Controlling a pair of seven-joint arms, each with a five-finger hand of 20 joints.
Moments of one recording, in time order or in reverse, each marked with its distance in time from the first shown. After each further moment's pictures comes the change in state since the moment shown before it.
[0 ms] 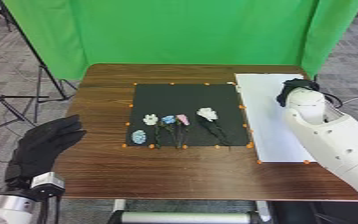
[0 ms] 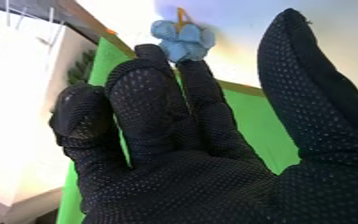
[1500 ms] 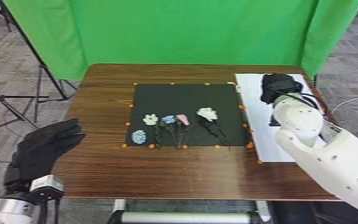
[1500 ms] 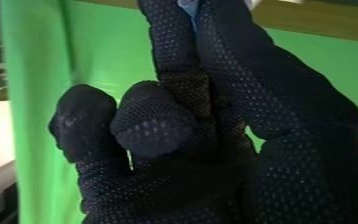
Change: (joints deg) left arm 1.2 -1.0 -0.5 -0.1 0.2 0.0 -0.8; right arm -9.1 5.1 -0.3 -20.4 -1.1 13.3 -2.4
